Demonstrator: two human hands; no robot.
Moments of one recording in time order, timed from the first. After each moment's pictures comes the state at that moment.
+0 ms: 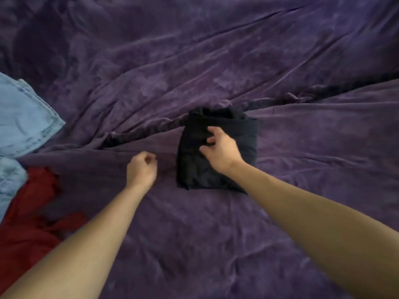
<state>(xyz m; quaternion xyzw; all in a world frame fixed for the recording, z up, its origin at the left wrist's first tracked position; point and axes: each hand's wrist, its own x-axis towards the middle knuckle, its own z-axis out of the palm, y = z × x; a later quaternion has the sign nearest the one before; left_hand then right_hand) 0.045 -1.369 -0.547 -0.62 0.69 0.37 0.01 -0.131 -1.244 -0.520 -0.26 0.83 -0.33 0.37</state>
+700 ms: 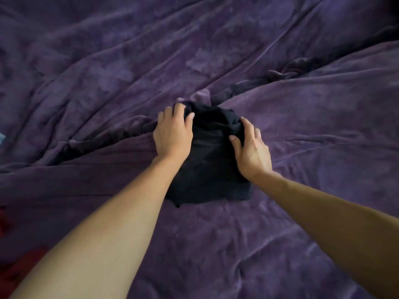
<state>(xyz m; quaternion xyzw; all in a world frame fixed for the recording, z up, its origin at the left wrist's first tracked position) -0.087 -1.348 -0.590 -0.36 0.91 0.17 -0.09 -0.162 -1.174 -0.589 -0.20 0.94 -0.21 0.18</state>
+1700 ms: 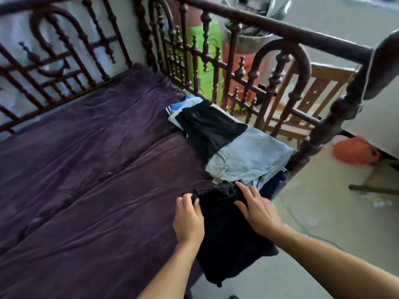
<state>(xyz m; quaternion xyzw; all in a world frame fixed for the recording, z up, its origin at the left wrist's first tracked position) -0.211 -0.763 -0.348 -0.24 0.91 0.31 -0.13 -0.273 -0.577 -0.329 -0.17 0.97 -0.13 0.07</state>
